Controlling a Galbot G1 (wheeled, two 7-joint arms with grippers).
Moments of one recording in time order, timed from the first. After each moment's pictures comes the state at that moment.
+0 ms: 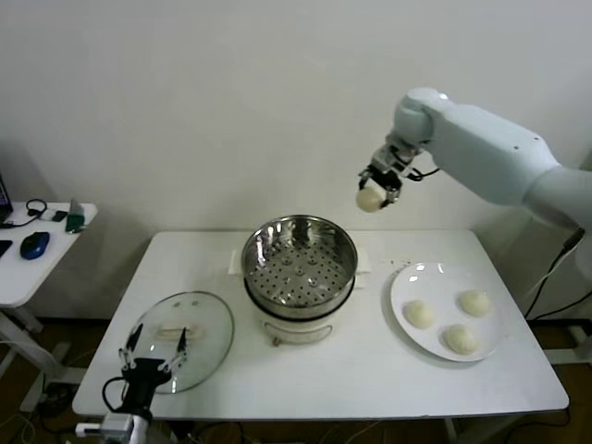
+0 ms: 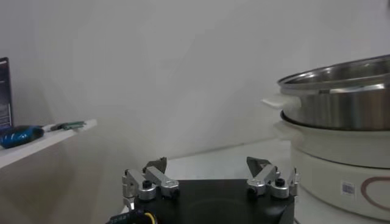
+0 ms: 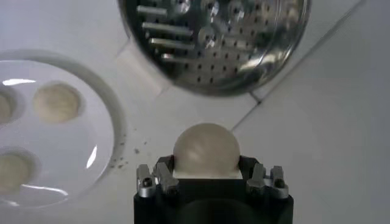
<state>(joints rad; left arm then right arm) 1.66 -1.42 -0.70 -1.95 -0.01 -0.08 0.03 0.64 1.18 -1.21 0.86 -0.02 0.36 -1.19</state>
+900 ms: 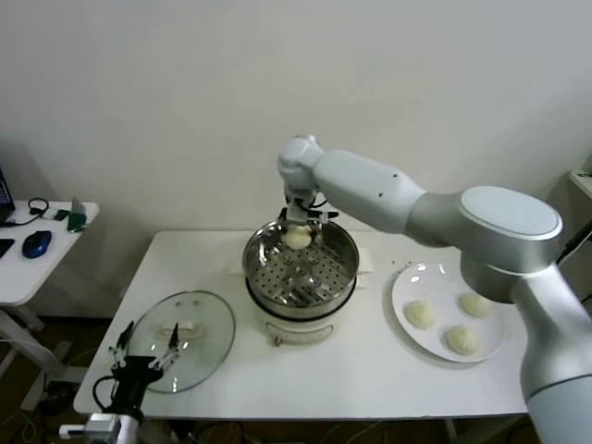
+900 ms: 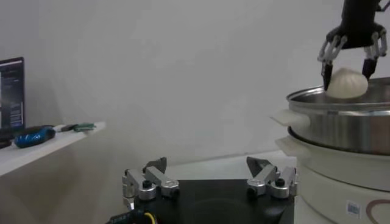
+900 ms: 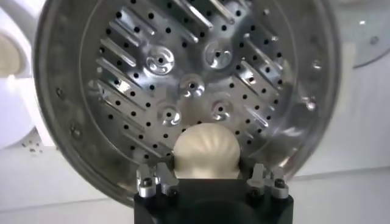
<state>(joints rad) 1.68 -1.40 -0.72 -2.01 -0.09 -0.06 0.03 0.45 1.48 -1.16 0.83 -0.46 0.61 -1.11</state>
